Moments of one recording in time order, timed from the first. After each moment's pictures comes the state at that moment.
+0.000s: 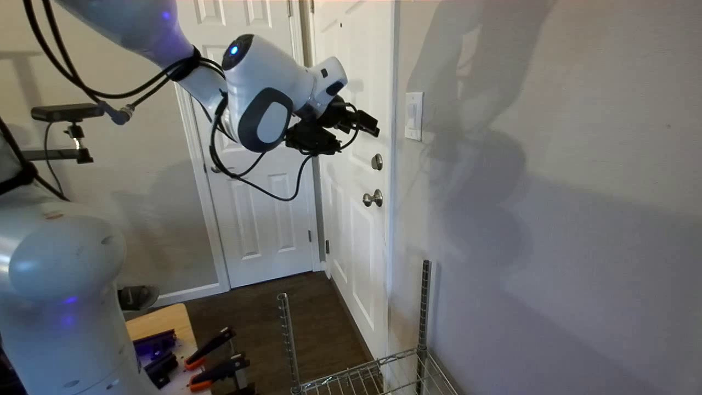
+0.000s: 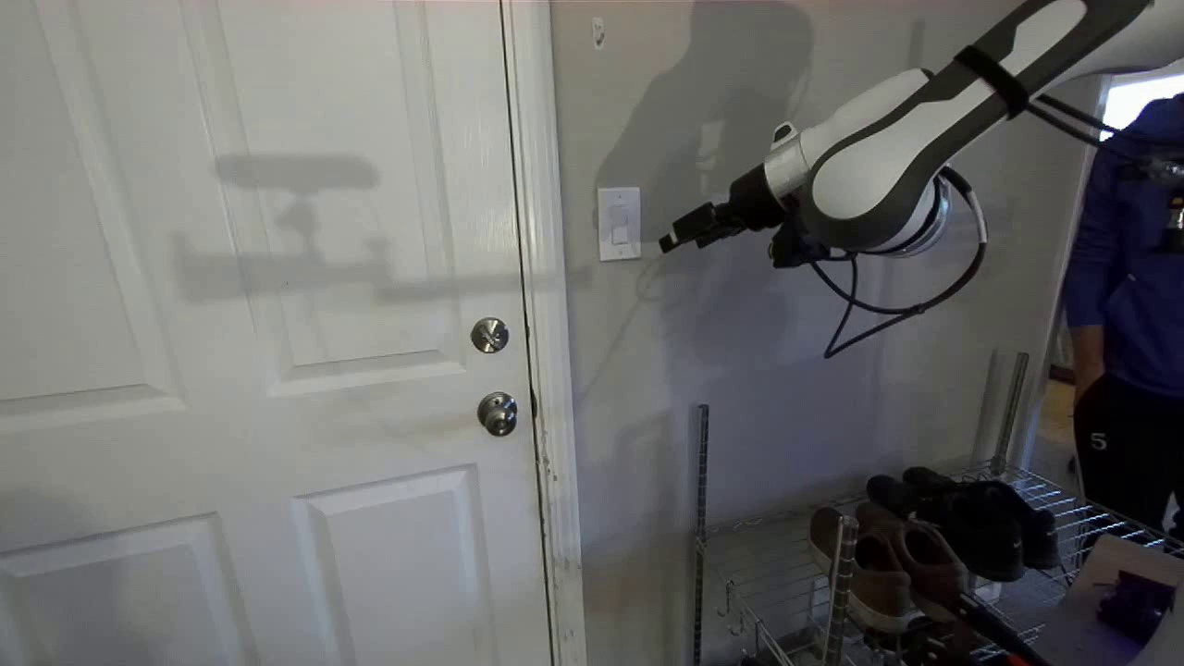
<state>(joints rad) 0.49 -0.33 -0.28 -2.67 0.15 3.46 -0.18</state>
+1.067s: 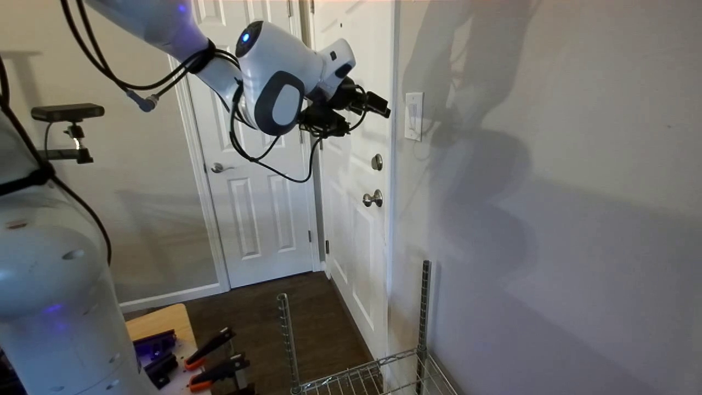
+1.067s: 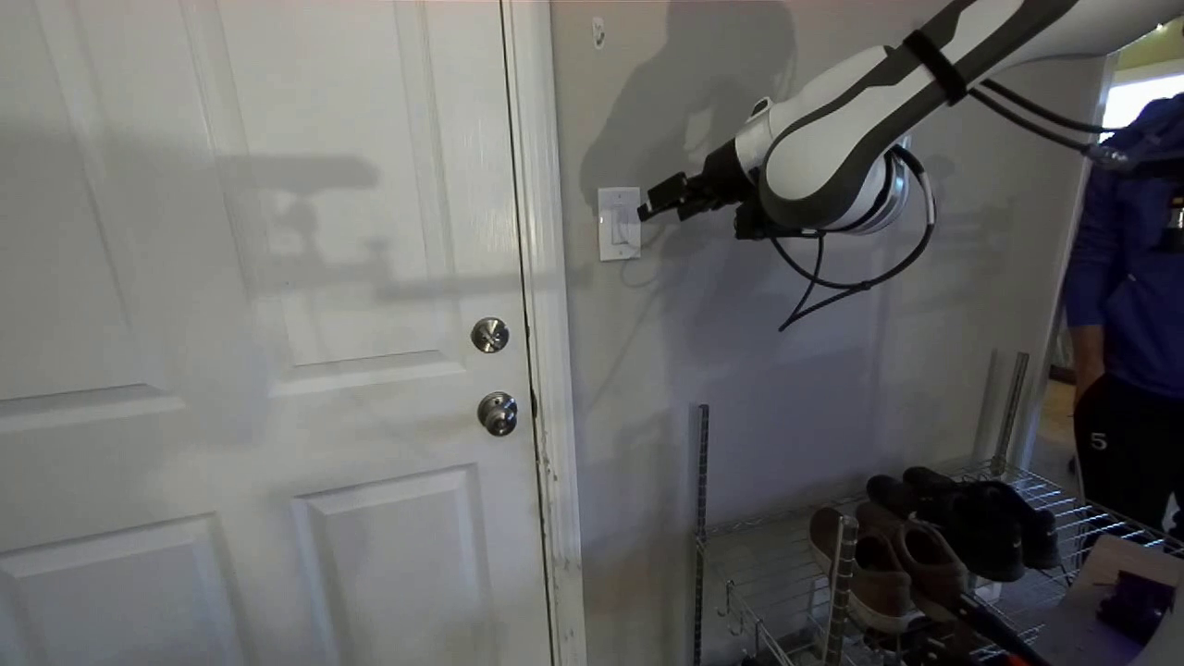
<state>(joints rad) 0.23 -0.25 -0.02 -2.52 0.20 3.46 -0.11</state>
